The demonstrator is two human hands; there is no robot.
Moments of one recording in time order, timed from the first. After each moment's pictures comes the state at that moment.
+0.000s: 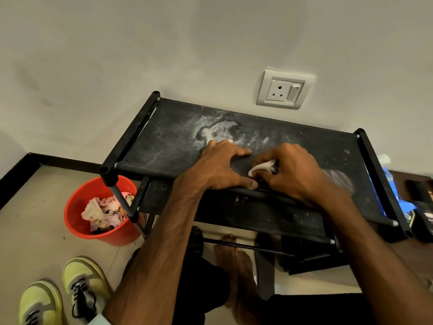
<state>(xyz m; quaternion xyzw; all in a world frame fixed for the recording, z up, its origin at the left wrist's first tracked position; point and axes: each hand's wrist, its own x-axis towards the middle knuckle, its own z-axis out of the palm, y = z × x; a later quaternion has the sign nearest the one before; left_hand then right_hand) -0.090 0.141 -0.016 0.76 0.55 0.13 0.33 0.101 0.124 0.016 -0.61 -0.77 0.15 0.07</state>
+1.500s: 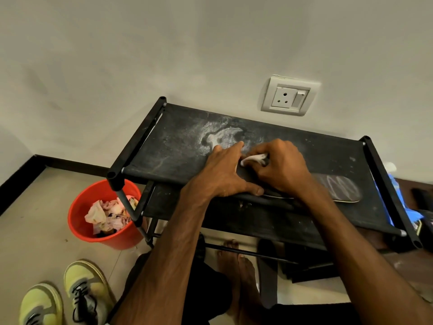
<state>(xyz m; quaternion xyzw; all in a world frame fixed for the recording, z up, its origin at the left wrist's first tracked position) -0.087 0.137 -0.018 0.72 0.56 0.17 0.37 0.082 0.155 -0.007 -0.60 -0.78 0.11 0.16</state>
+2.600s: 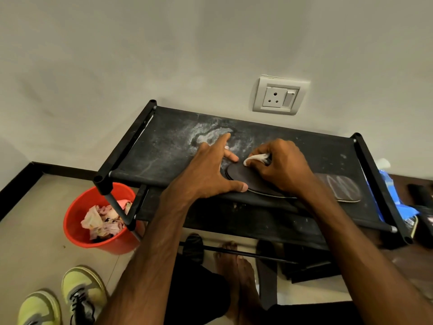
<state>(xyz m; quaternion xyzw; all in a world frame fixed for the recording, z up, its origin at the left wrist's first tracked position) -0.100 0.144 -0.031 0.74 0.54 0.24 0.32 0.106 0.162 -0.012 -0.60 -0.76 0.13 0.19</state>
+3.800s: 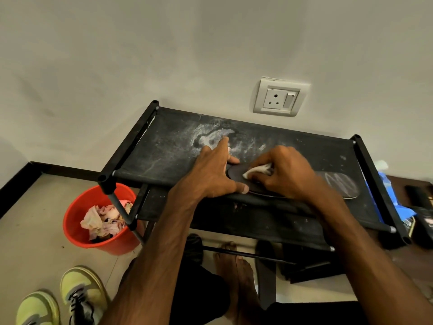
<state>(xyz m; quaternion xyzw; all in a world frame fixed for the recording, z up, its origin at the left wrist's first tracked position) -0.092 0.143 -0.025 0.72 0.56 0.20 0.35 0.108 0.143 0.006 -0.57 -0.80 0.15 0.11</state>
